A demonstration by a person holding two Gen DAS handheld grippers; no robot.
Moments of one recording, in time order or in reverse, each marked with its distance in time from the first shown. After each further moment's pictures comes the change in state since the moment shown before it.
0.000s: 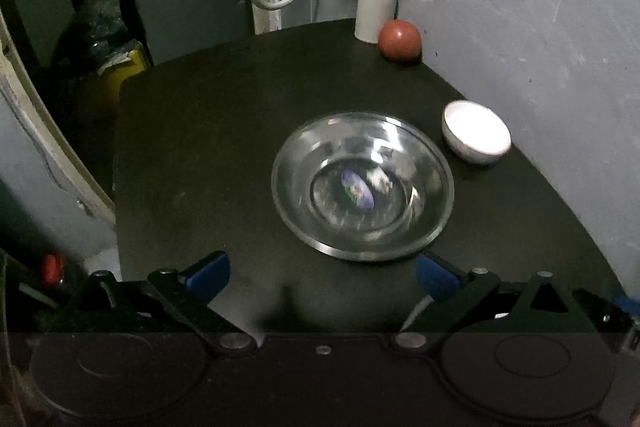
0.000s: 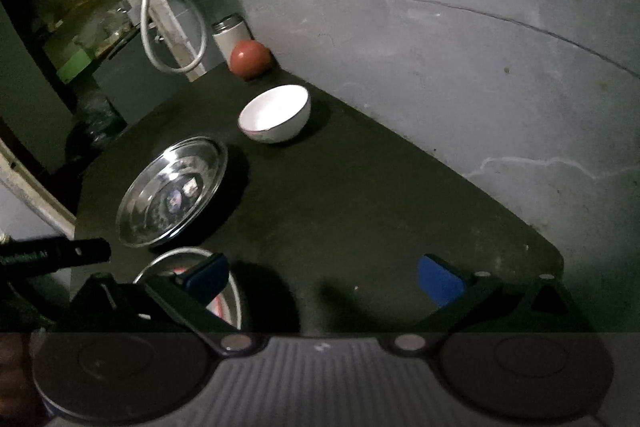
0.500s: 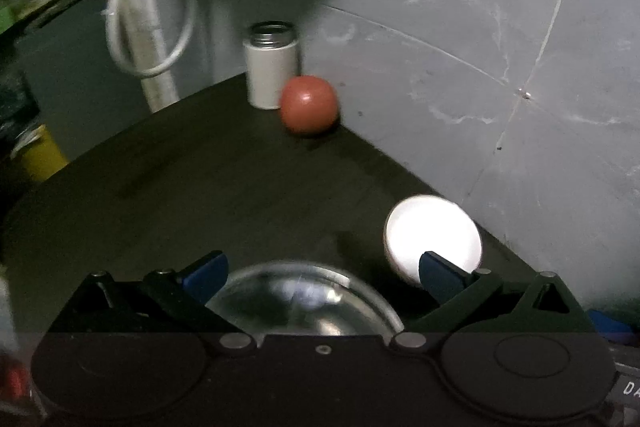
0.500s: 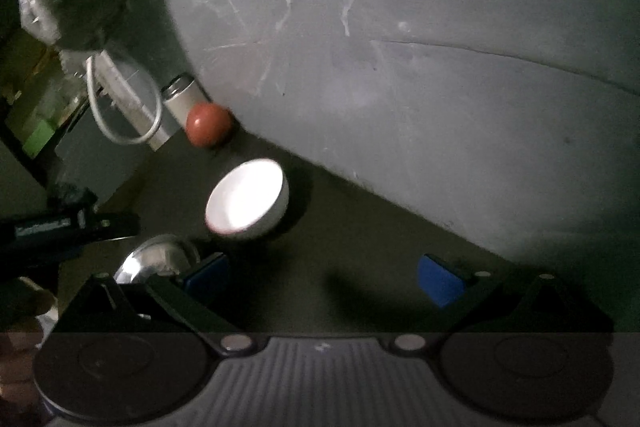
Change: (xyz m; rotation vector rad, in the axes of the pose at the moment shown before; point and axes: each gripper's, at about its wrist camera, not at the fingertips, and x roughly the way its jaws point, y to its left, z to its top) left arm 0.103 -0.057 0.119 0.220 -0.050 -0.211; right arm 0.063 0.006 0.059 0.177 -0.110 -0.054
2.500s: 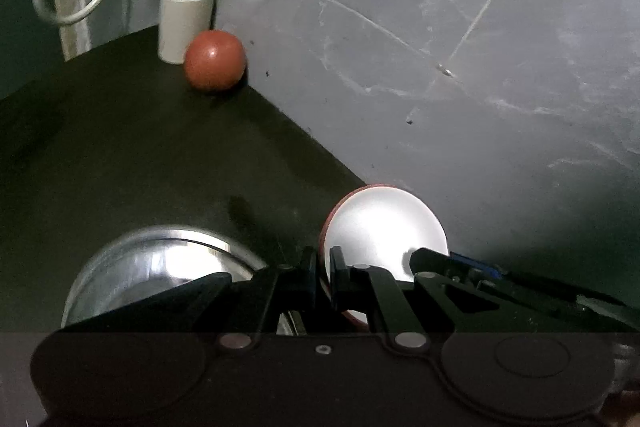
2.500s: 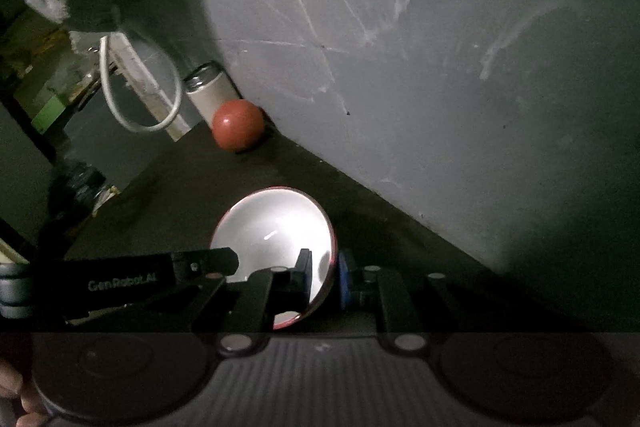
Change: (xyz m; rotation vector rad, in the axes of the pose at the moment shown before) left arm 0.003 -0.007 -0.014 -0.098 0.075 -0.285; right arm 0.038 0.045 0.036 -0.088 0.050 0.035
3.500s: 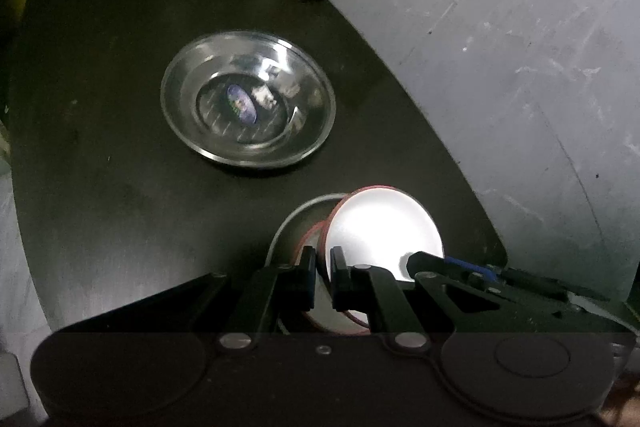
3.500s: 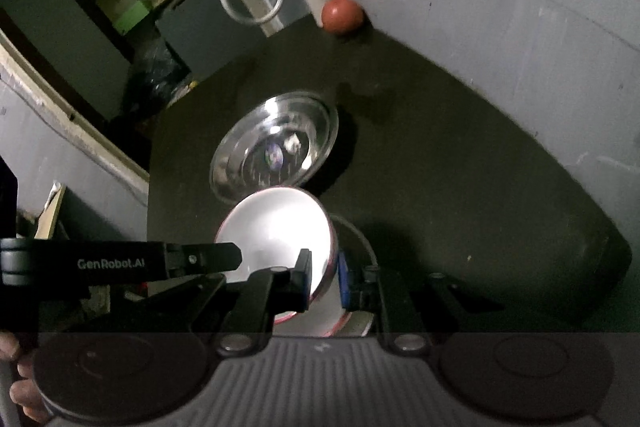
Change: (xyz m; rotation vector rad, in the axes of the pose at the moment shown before) left arm -0.111 -0.014 -0.145 -0.264 0.075 0.073; right arm -0.120 0.011 -0.097 -0.178 0.235 0.191
